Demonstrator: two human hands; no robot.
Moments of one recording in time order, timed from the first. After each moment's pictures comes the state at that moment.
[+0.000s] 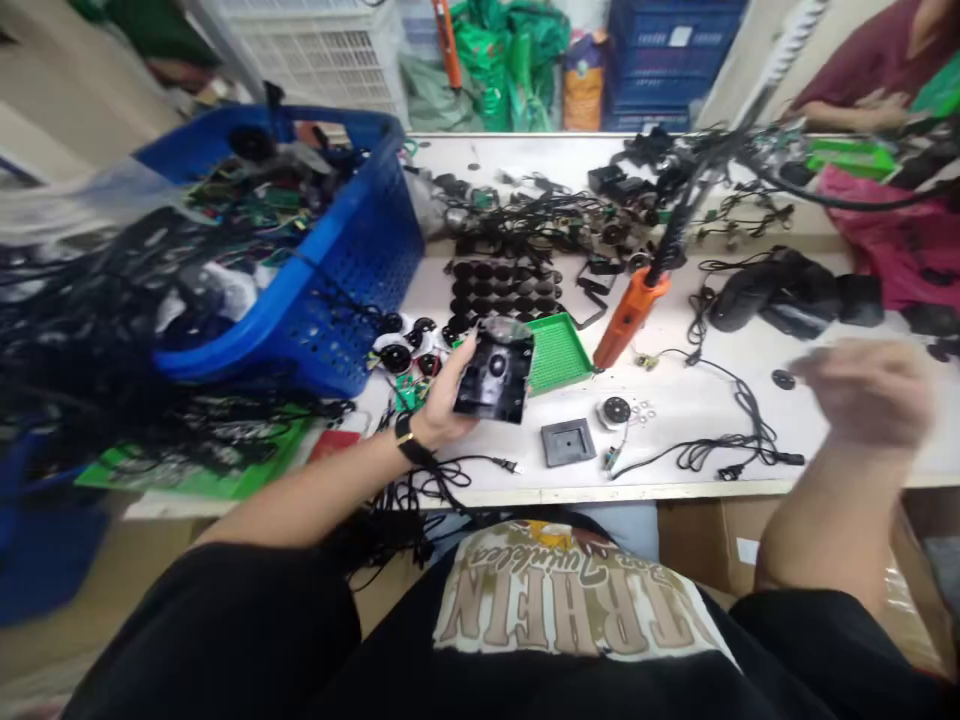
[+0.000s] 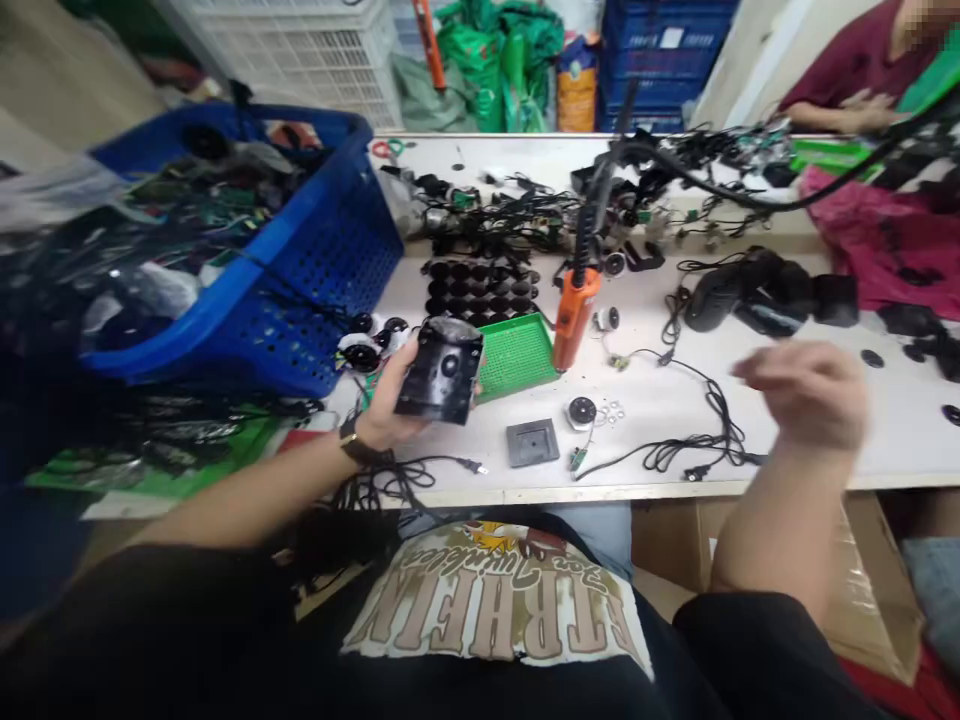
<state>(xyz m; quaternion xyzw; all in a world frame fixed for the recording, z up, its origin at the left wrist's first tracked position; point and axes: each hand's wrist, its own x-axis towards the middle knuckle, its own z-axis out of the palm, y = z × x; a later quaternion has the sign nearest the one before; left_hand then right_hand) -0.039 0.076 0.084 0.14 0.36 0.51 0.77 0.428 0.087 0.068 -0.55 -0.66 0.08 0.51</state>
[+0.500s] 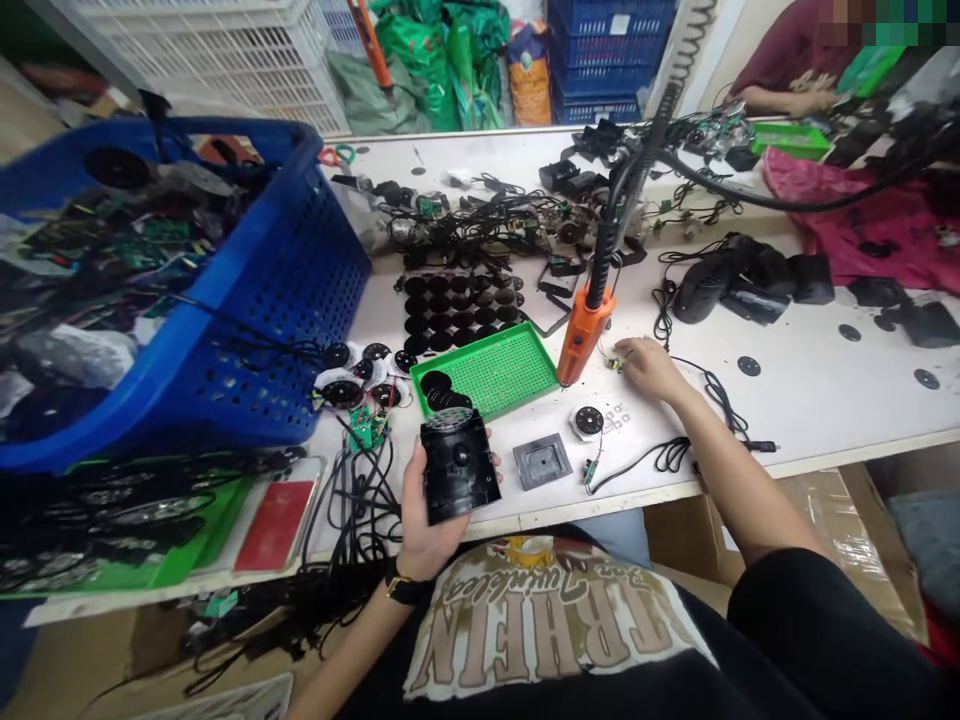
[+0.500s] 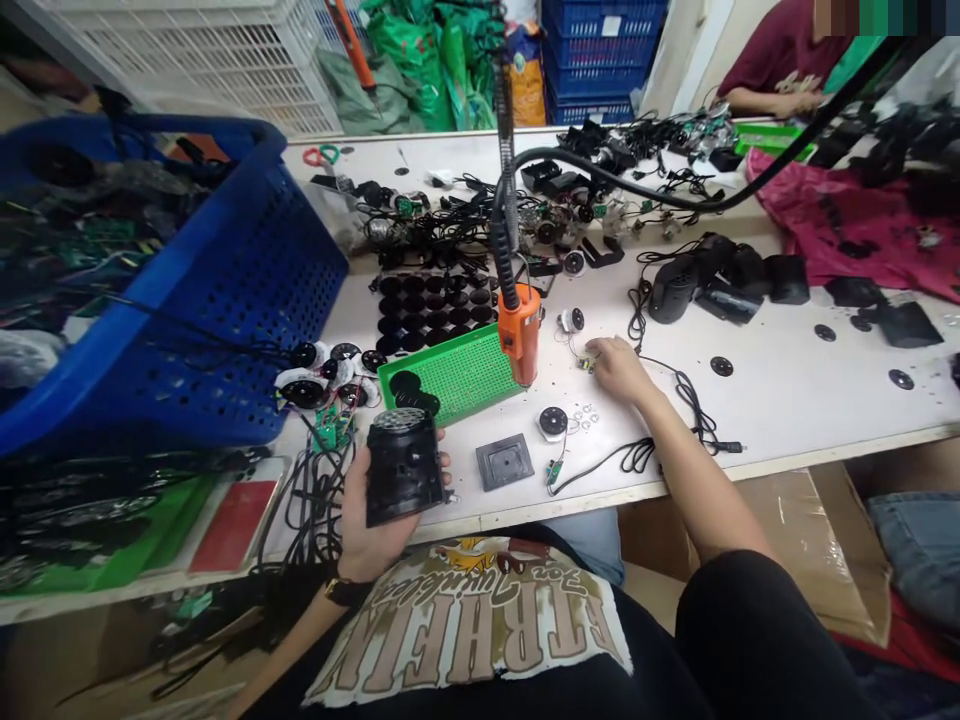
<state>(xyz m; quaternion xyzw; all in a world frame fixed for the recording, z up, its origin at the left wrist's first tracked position) -0.017 0.004 0.036 0.10 0.40 0.57 0.71 0.363 0.181 -0.053 -0.56 -0.77 0.17 0.25</state>
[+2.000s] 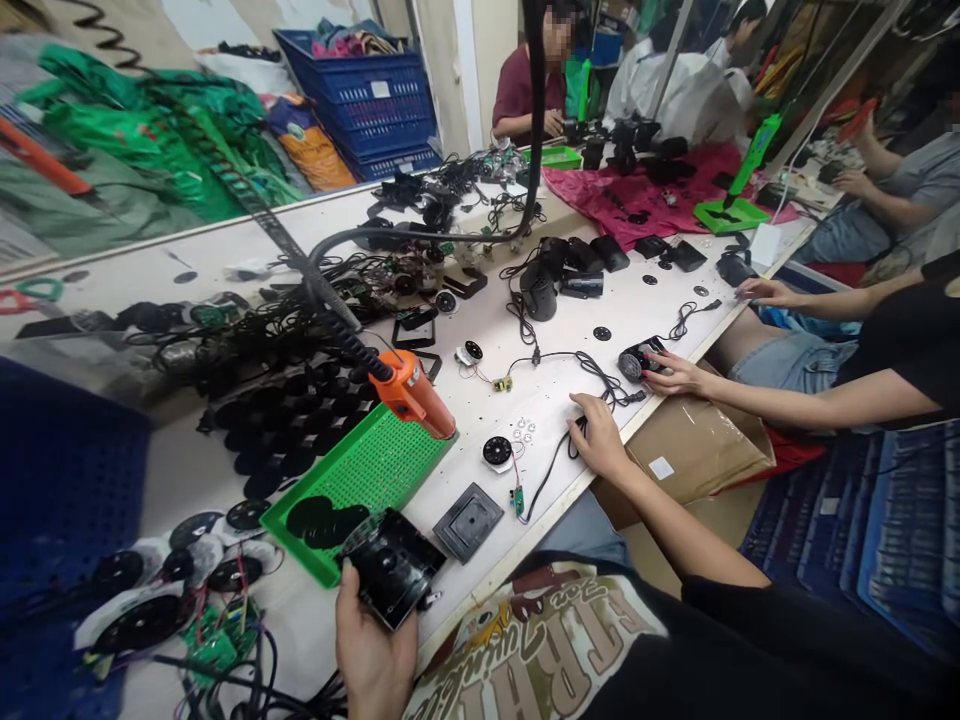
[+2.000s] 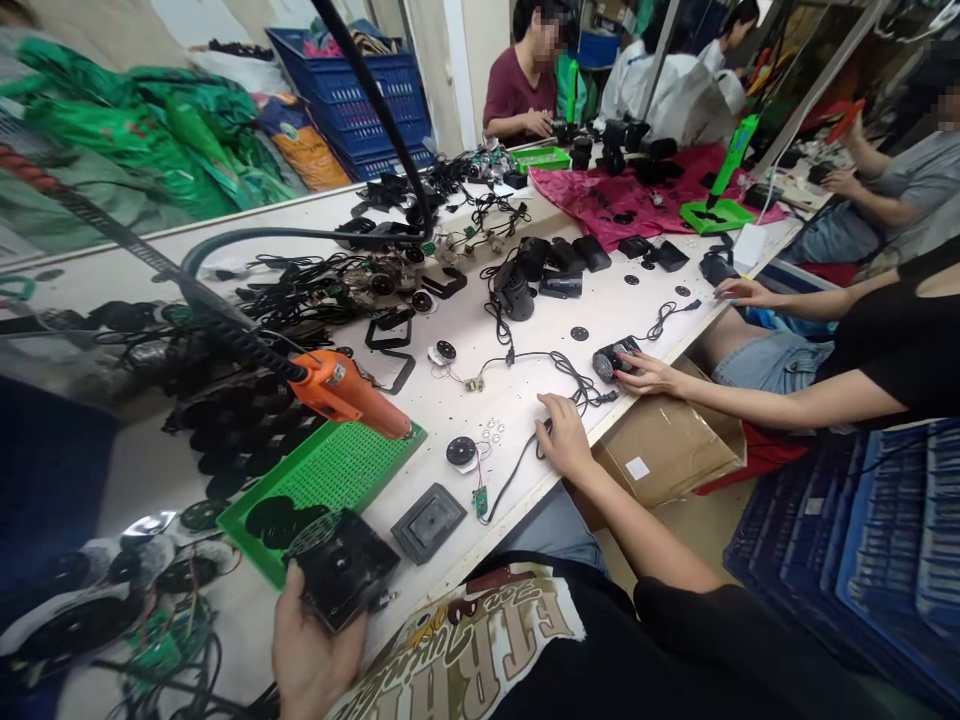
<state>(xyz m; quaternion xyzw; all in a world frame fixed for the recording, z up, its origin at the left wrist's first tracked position) 0.010 0.025 0.014 0.05 0.60 0.54 0.59 0.352 0.004 -0.074 -0.72 -0.58 0.00 0.38</state>
